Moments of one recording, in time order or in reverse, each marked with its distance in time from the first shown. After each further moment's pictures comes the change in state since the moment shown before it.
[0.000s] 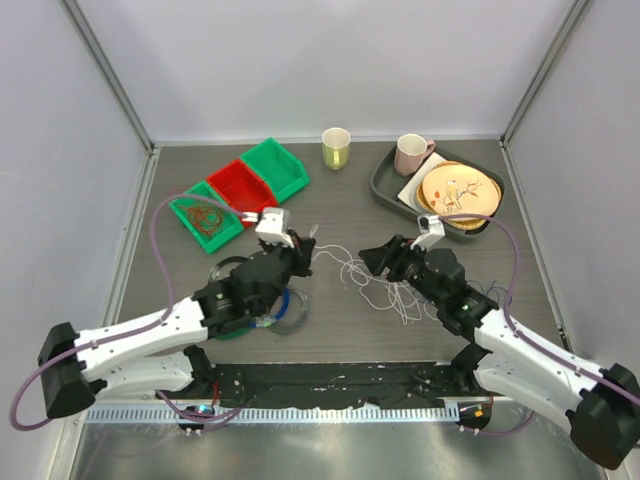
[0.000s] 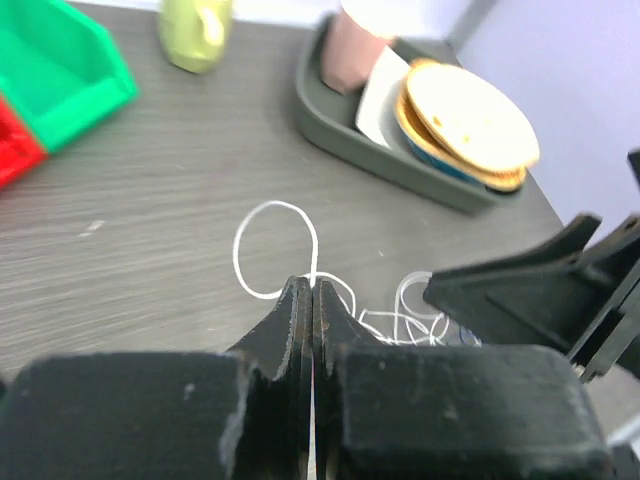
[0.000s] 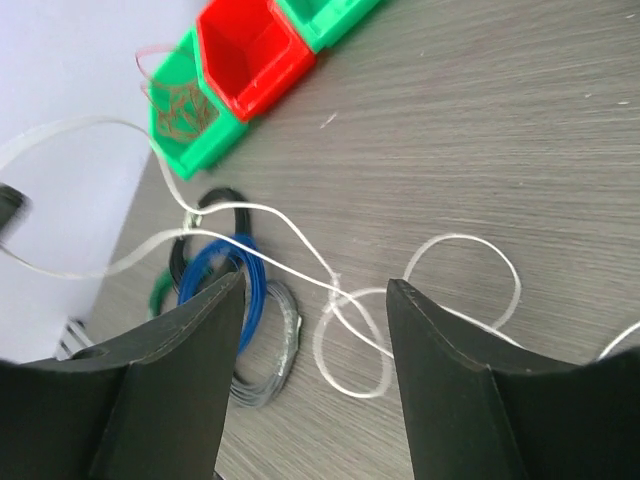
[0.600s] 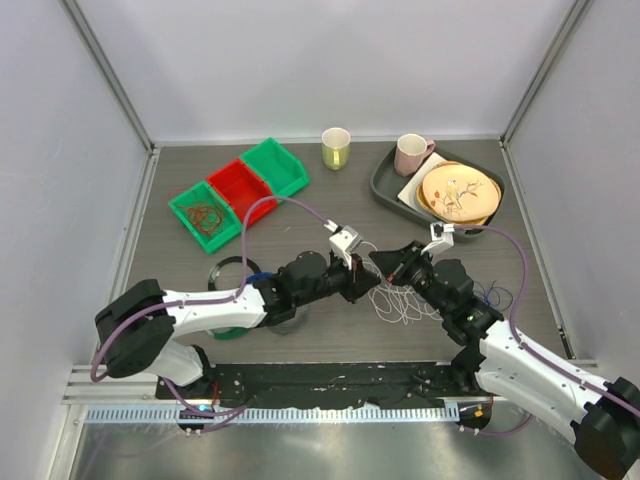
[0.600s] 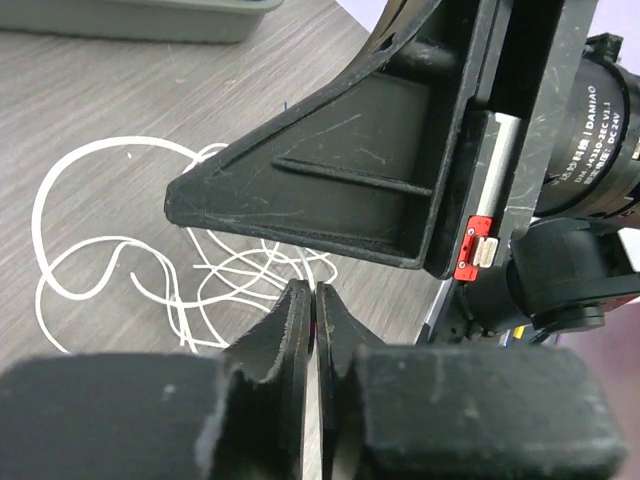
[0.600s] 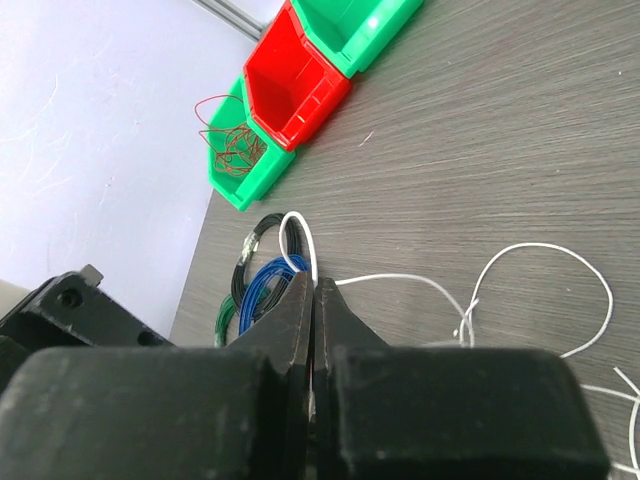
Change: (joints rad) left arm 0.003 0.388 0.002 0.384 0.620 0.005; right arm -0.001 -0.060 -0.065 0.078 -0.005 0.141
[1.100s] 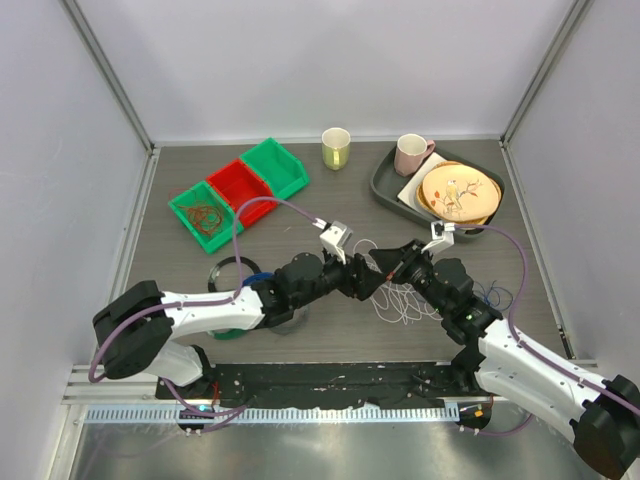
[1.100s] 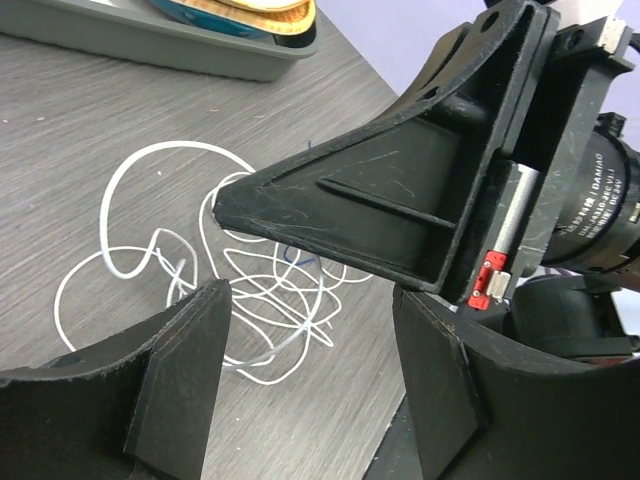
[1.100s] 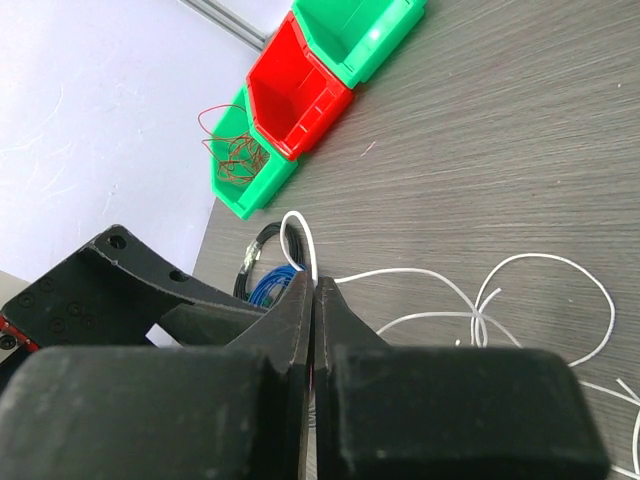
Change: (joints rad) left arm 0.000 -0.014 -0.024 0.049 -0.127 -0.058; right arm -0.002 0.016 0.000 0.027 0.006 0.000
